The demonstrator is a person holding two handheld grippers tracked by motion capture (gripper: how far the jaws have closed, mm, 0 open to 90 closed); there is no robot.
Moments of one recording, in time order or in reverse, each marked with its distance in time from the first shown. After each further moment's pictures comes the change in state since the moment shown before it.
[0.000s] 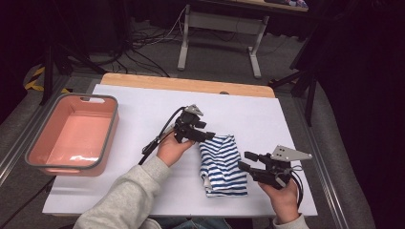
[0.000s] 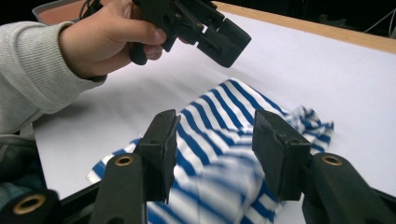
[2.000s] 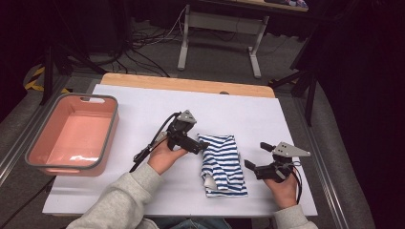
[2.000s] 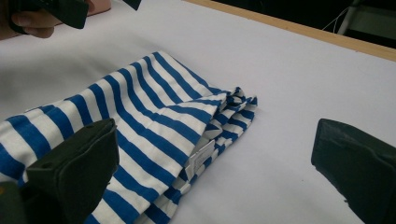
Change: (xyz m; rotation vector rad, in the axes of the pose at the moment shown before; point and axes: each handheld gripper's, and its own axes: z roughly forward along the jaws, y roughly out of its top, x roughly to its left) left arm -0.014 -0.017 -0.016 -0.022 0.047 0.044; right arm -0.052 -0.034 0.010 -0.007 -0.144 -0.039
